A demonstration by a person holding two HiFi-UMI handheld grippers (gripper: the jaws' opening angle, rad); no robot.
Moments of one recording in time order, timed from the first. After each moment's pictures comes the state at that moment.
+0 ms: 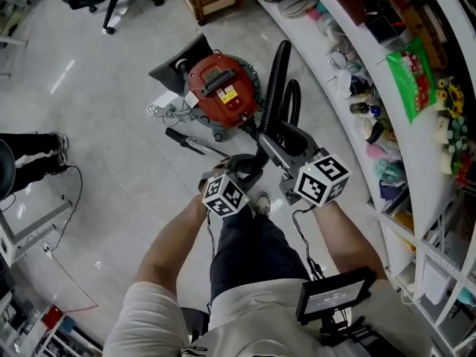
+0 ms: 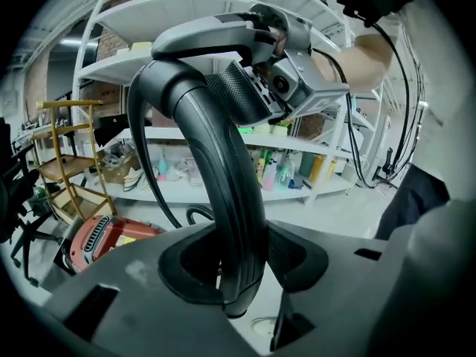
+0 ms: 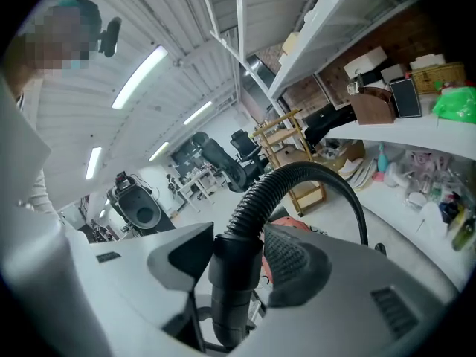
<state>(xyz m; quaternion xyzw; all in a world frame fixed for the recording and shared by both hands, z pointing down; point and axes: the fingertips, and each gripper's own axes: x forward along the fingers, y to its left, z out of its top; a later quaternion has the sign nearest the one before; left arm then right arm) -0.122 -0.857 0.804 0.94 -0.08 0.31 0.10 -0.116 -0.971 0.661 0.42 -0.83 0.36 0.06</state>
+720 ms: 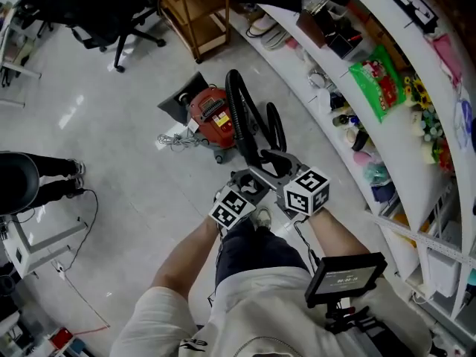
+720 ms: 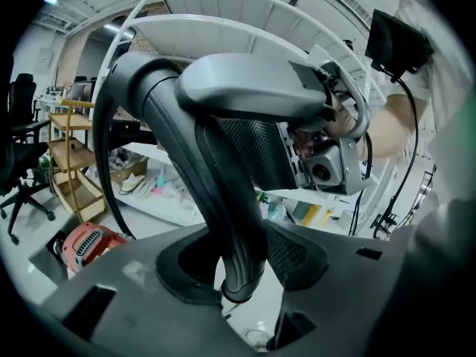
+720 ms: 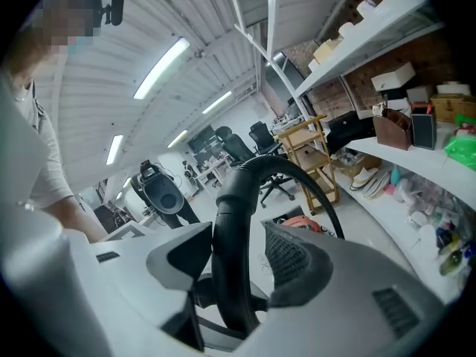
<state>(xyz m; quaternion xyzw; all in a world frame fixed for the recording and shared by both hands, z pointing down) -0.075 -0.832 0.651 0.95 -0.12 0.21 0.20 -0.117 -0.898 0.570 0.36 -0.87 0.33 0.10</state>
